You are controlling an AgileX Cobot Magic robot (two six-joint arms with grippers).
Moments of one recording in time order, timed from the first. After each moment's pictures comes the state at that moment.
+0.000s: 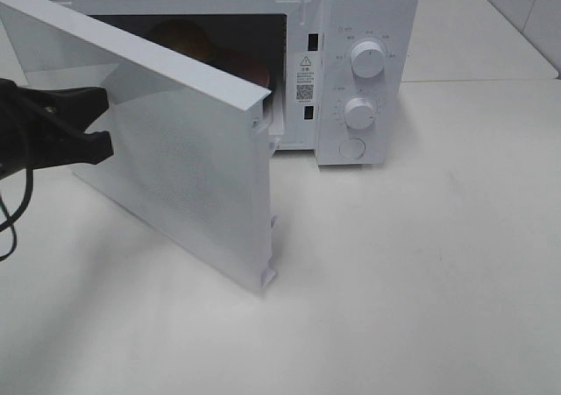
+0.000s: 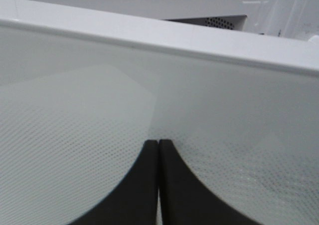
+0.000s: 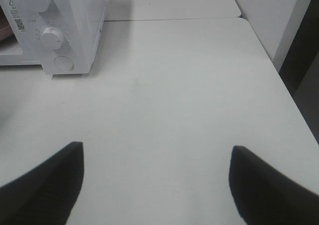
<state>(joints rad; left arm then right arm) -0.36 1.52 -0.42 0.21 -0.83 -0.20 0.06 0.00 -0.50 -0.13 0.97 0.14</state>
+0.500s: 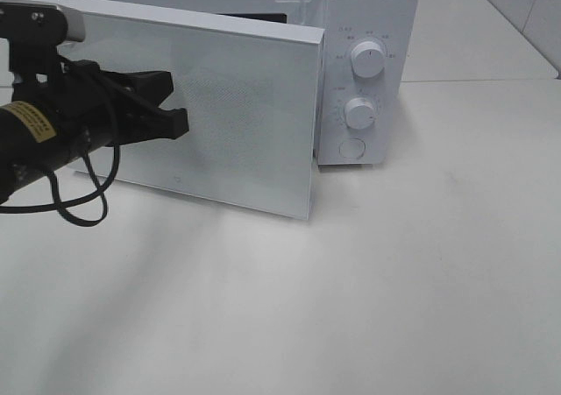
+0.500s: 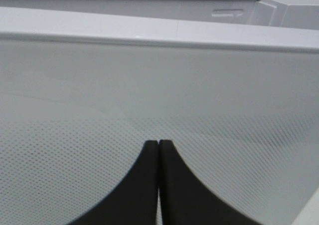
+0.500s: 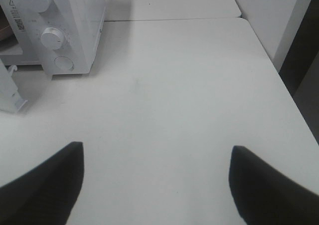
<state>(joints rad) -0.53 1.67 -0.59 0.01 -0.82 -0.12 0.06 0.00 -0.50 -0.13 0.97 0.14</state>
